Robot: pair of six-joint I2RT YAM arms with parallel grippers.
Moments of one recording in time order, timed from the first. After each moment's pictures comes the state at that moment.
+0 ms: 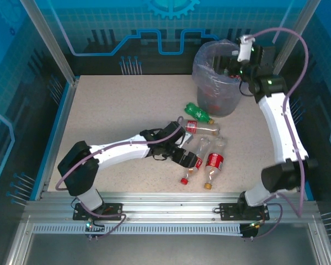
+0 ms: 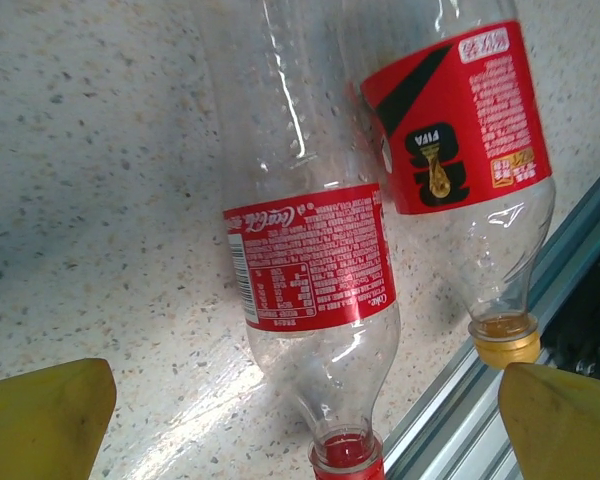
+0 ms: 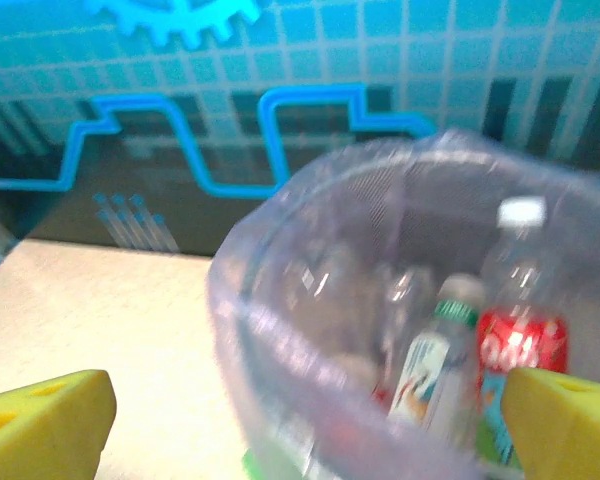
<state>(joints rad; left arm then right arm) -0.89 1.69 1.18 -0.51 0.25 -0.42 0.11 1.51 1.74 -0.61 -0.17 0.12</state>
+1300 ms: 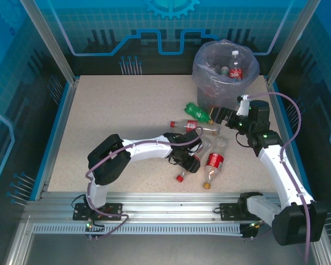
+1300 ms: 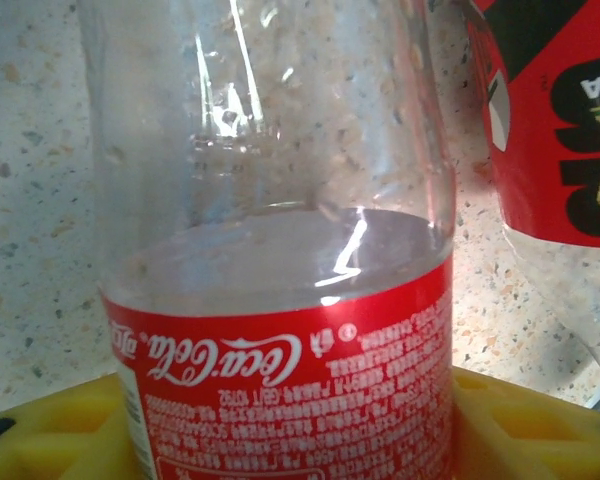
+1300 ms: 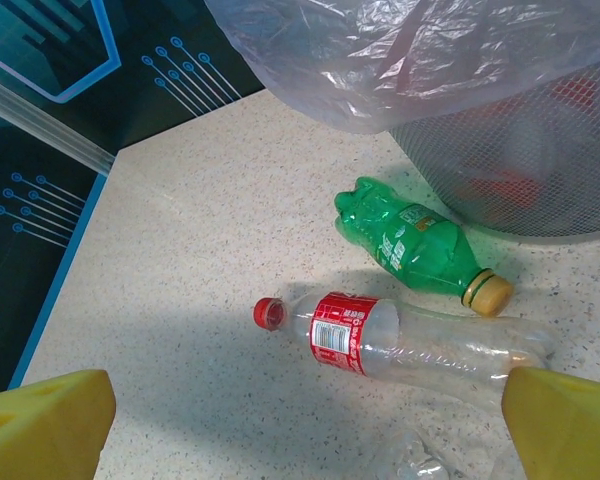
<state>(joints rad) -0.96 1.96 1.35 -0.60 0.18 -0.38 0.07 1.05 0.89 -0.36 -0.39 0.45</state>
